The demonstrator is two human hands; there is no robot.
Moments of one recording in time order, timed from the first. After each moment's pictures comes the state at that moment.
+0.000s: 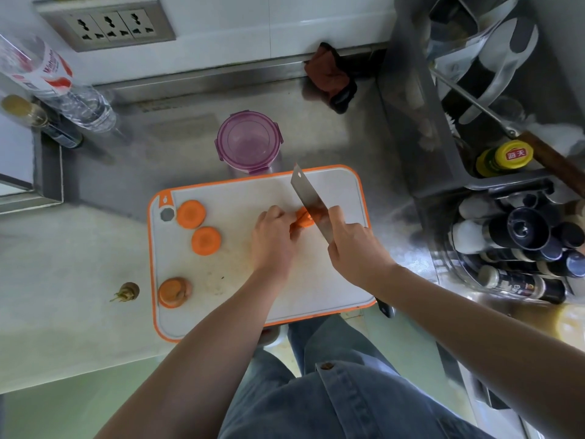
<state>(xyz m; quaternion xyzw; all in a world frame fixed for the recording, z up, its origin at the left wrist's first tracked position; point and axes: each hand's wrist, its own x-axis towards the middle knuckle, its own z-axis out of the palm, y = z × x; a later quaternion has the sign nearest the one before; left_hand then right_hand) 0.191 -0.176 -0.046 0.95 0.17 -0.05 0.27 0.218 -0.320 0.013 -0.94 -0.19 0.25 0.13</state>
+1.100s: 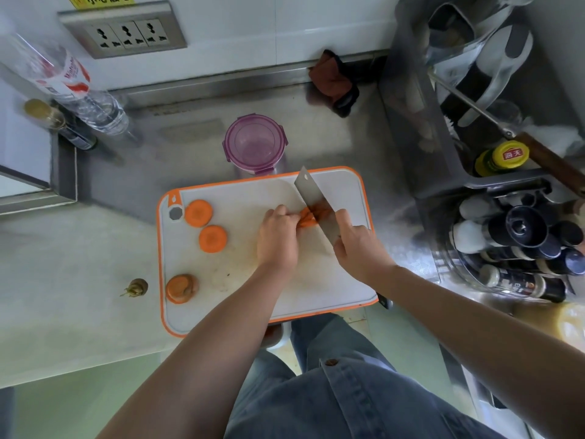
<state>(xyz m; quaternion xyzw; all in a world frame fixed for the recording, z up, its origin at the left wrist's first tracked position) 0.192 -0.173 -0.045 0.96 0.13 -0.06 0.24 0.216 -0.330 -0.004 -0.94 -0.18 0.24 0.16</state>
